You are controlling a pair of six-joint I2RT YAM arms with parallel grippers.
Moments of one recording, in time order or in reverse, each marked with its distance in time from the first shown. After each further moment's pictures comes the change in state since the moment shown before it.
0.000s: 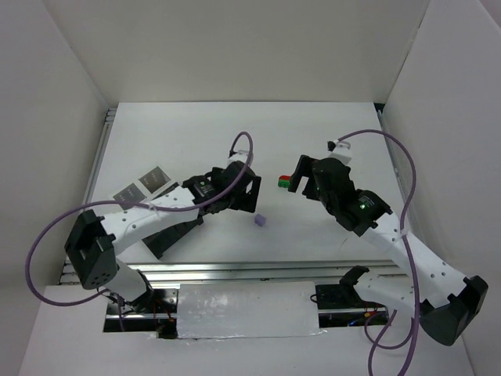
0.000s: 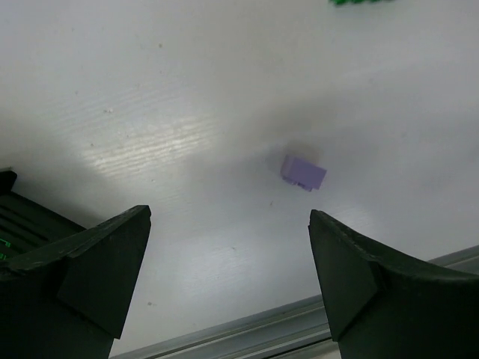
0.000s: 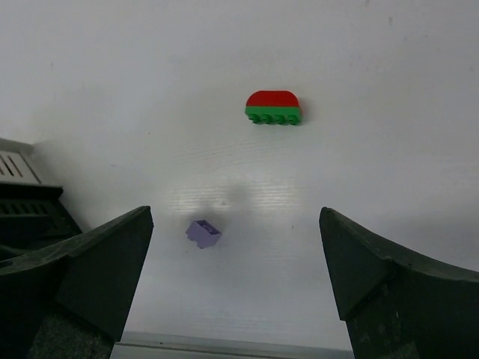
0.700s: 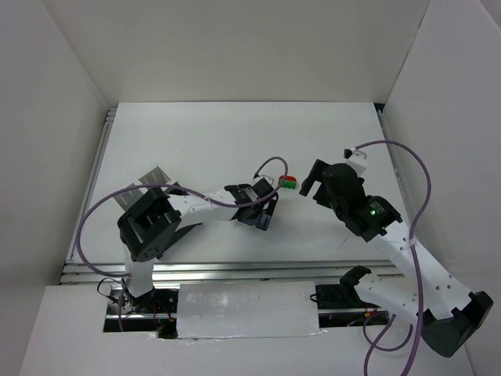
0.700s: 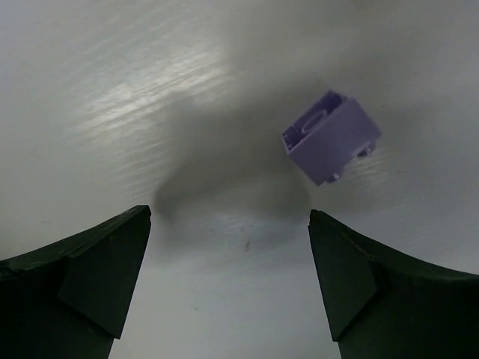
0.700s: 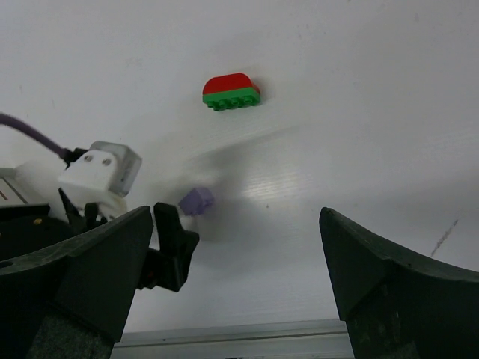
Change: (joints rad) left arm -0.037 0.384 -0.002 0.119 0.094 0.028; right arm -0.067 -0.063 -0.001 -0.153 0.030 0.119
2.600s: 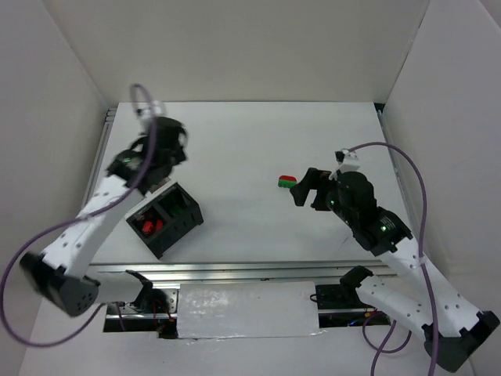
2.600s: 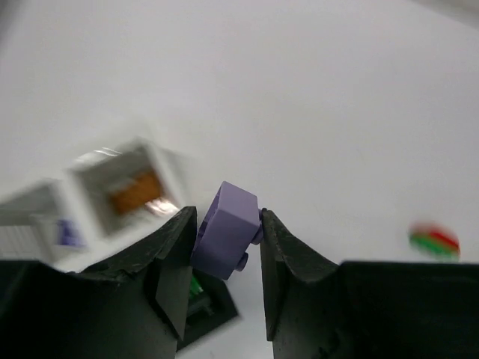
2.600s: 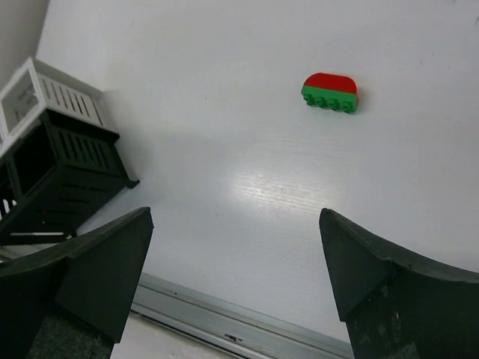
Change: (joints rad) left arm 0.352 -0.528 0.160 -0.289 -0.271 -0.103; right arm -0.004 -0.180 -0.111 0.180 -0.286 -0.208
